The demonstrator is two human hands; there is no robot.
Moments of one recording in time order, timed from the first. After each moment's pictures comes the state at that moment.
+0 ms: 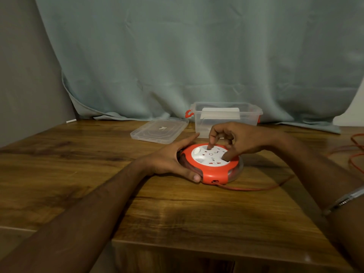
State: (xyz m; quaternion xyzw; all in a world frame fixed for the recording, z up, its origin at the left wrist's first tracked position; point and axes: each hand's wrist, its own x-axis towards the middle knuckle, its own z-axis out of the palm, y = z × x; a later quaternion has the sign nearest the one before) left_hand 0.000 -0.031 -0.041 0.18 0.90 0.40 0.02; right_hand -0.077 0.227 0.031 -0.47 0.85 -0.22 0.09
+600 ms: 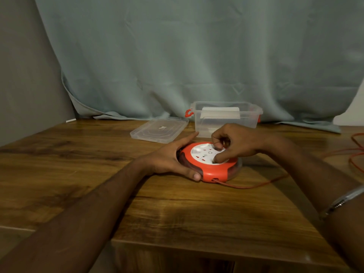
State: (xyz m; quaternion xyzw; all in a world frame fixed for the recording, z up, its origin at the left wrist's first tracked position) left_hand -0.001 -0.031 -0.042 0.18 0.90 0.40 0.00; right_hand -0.078 0.217 0.021 -0.46 0.87 -0.17 0.02
